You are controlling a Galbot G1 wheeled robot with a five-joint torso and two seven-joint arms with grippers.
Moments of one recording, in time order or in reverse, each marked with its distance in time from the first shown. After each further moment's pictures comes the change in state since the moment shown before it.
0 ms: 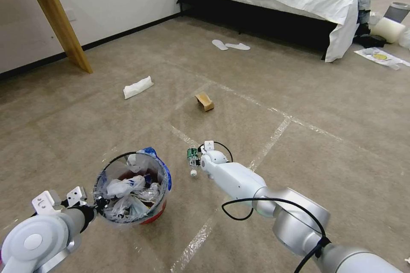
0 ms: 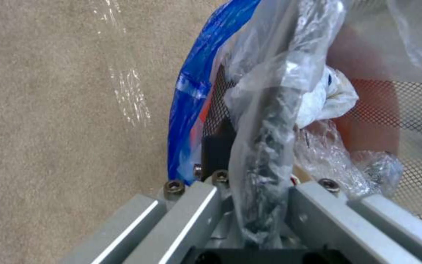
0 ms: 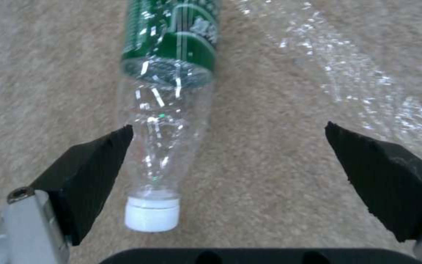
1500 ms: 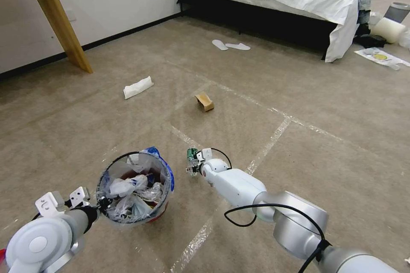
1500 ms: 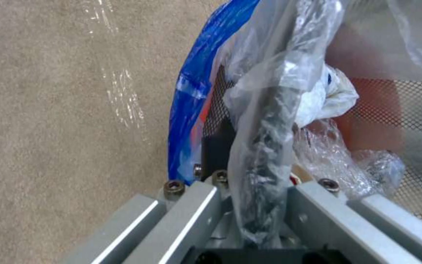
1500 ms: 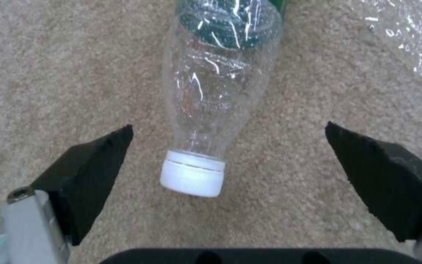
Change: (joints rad) left arm 0.000 -0.025 0.017 0.001 0.046 -0.004 0.031; right arm -0.029 0.000 -0.077 -0.033 -0.036 0.067 -0.144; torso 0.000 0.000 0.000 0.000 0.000
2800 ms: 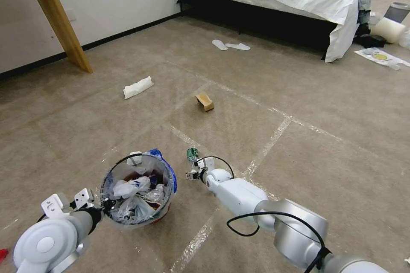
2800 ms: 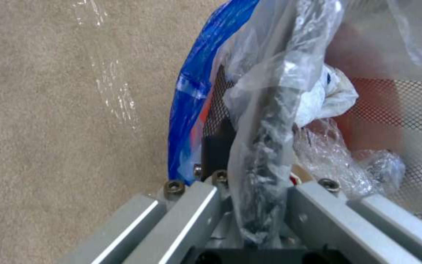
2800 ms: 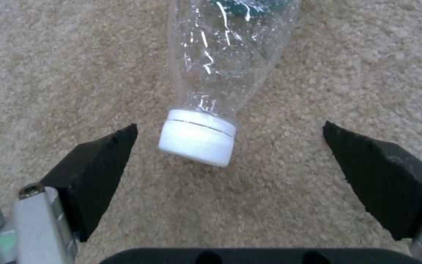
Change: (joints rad) left arm -0.007 -0.023 0.038 0.012 0.032 -0.002 0.015; right arm -0.049 0.000 0.010 -0.059 -0.057 0.133 -0.119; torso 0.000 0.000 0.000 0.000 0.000
